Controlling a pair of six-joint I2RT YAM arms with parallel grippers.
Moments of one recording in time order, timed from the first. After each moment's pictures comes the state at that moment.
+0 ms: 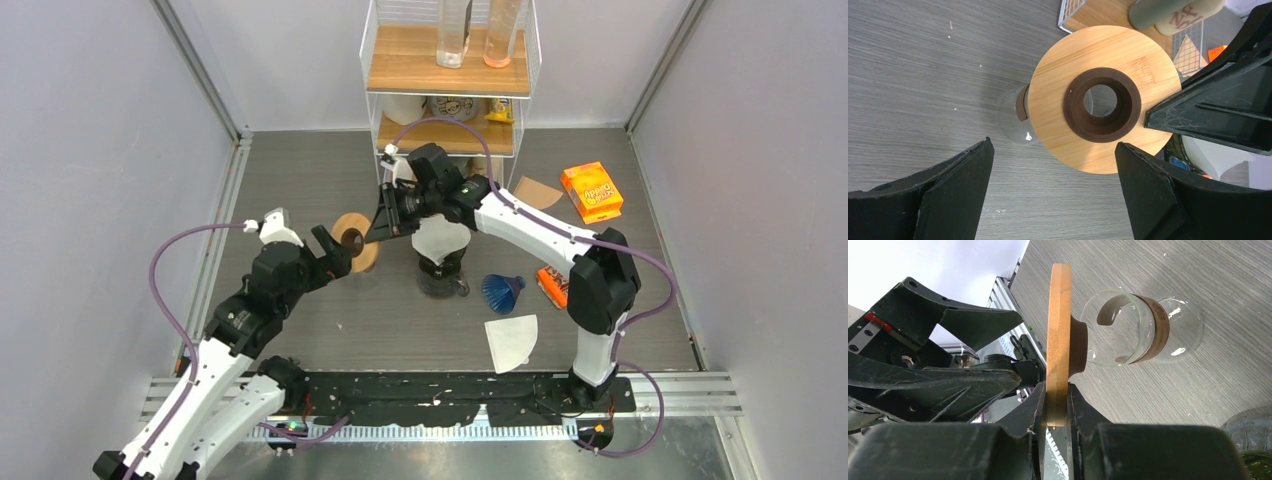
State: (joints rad) left arm -0.49 0.63 0.73 -0.59 -0.27 -0.72; right arm 0.79 1.84 1.61 -0.38 -0.58 0.62
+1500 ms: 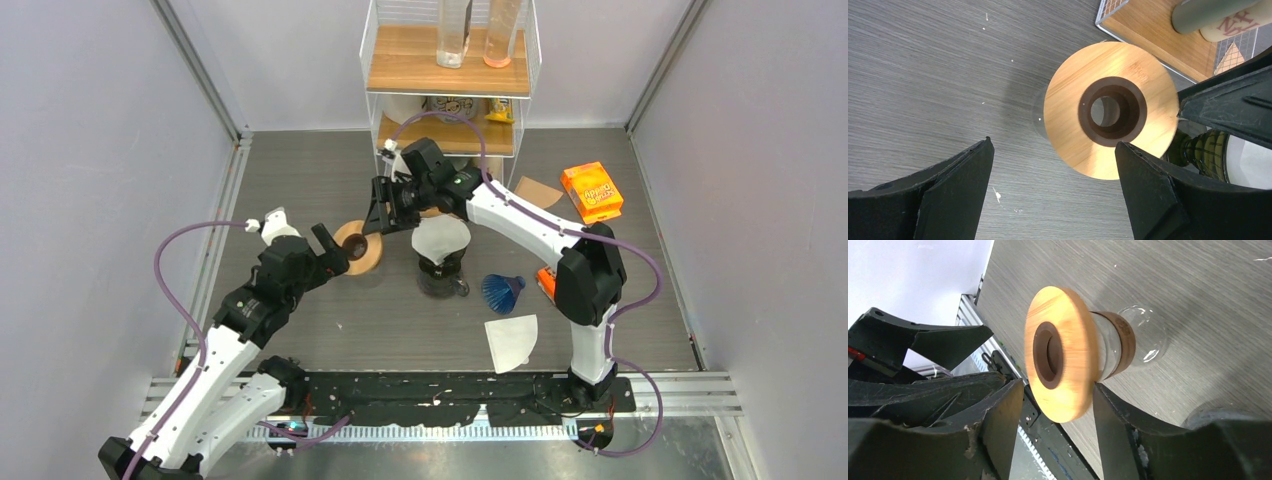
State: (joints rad) left arm -0.46 0.71 0.73 -0.62 -0.34 -0.74; right arm 0.78 1.93 1.74 -0.50 -0.47 0.59
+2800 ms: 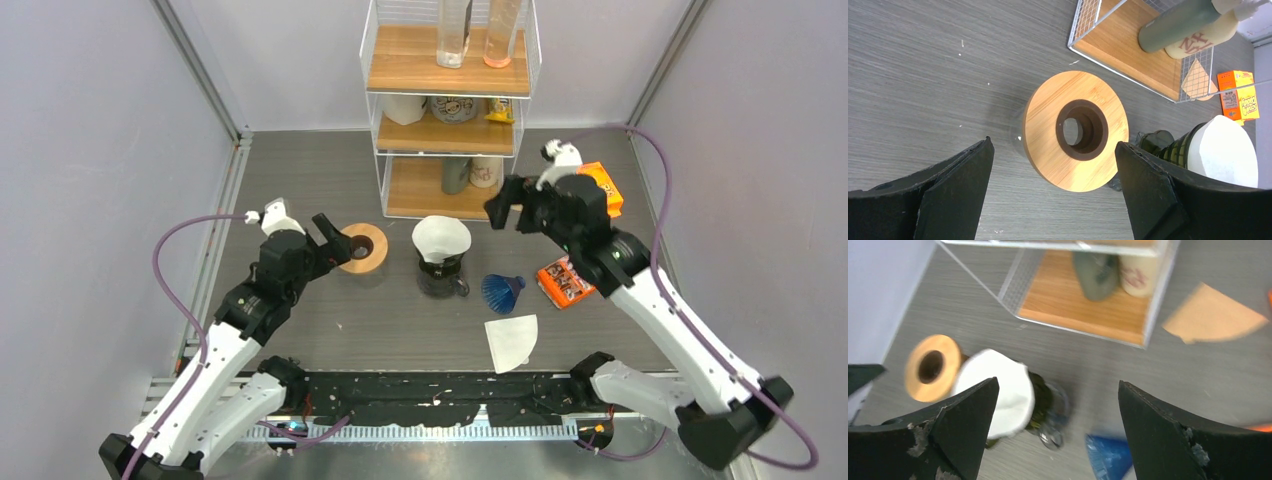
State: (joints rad) left arm -0.46 0.72 0.73 -0.51 -0.32 -0.73; right arm 0.55 1.09 1.18 -0.44 0.07 0.37
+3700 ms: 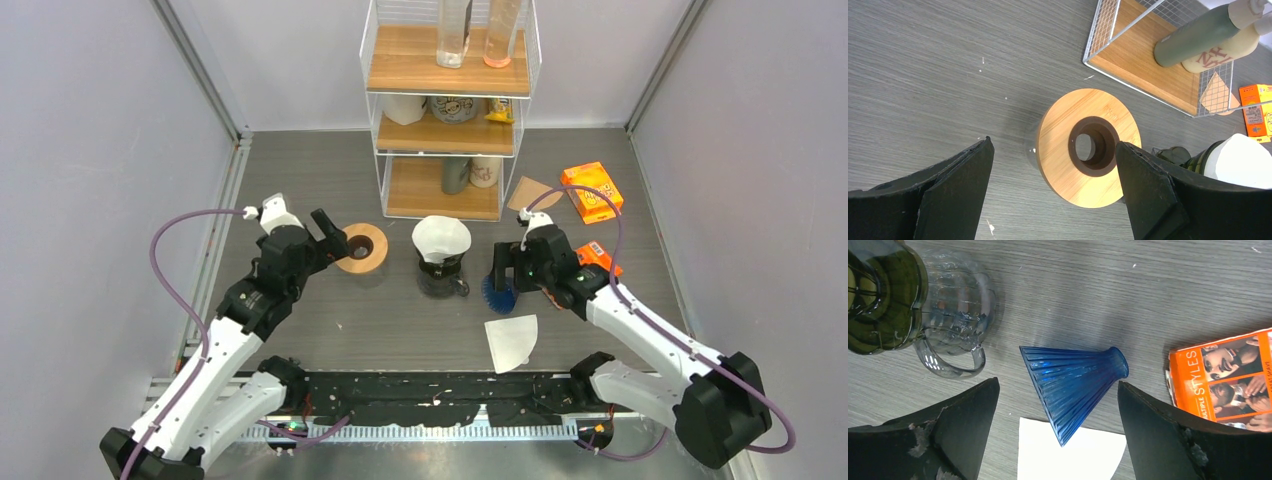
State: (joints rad) left arm -0.46 0.77 0.77 -0.50 -0.40 -0.68; right arm 0.51 1.01 0.63 -0.41 0.04 0.37
